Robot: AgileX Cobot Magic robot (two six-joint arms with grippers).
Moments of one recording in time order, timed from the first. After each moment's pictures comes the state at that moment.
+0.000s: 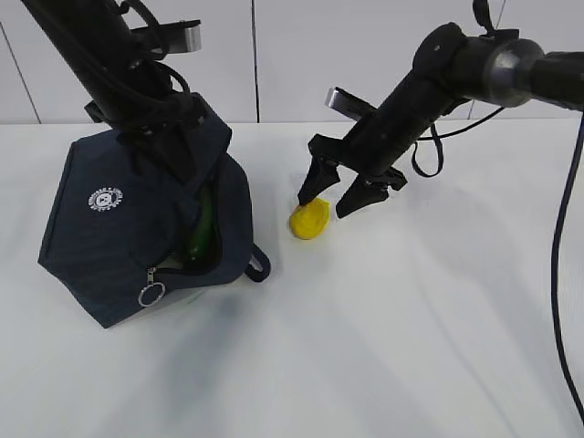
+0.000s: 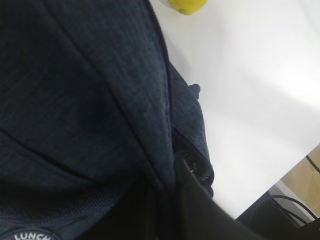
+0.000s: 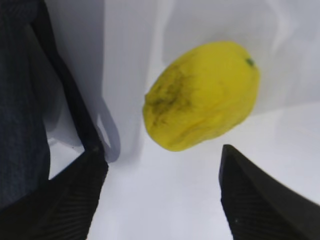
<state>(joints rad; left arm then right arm) -0.34 1.98 -1.73 -0.35 1.21 0.26 0.24 2.44 -2.08 0.64 1.21 -0.23</state>
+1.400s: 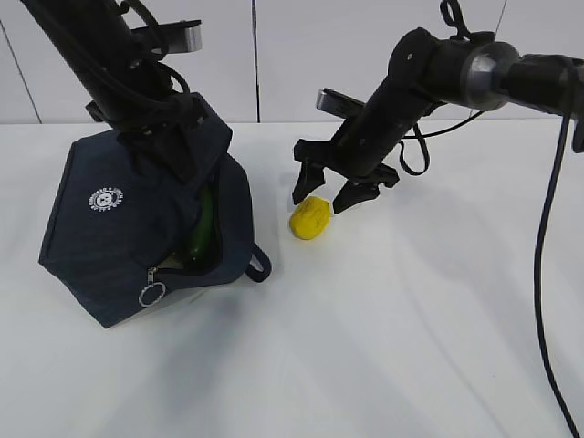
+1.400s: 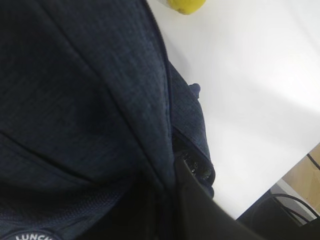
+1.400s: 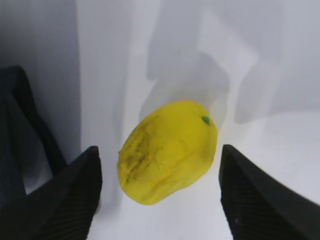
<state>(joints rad) -0.34 1.98 -1.73 -0.35 1.21 0.28 0.30 2.44 -2.08 0.51 1.06 -0.07</state>
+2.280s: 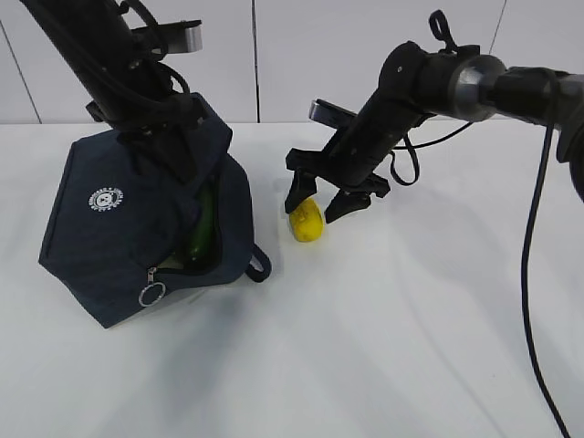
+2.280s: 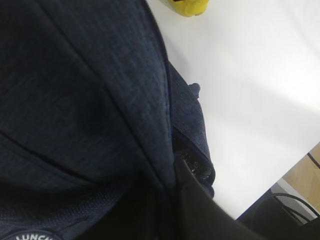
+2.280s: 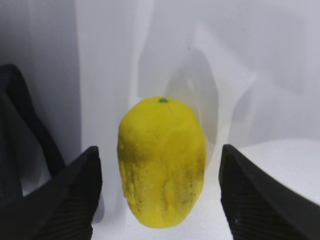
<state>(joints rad) -0.34 1.98 -1.73 -0.35 1.21 0.28 0.31 2.47 -2.09 0.53 1.06 -0.07</state>
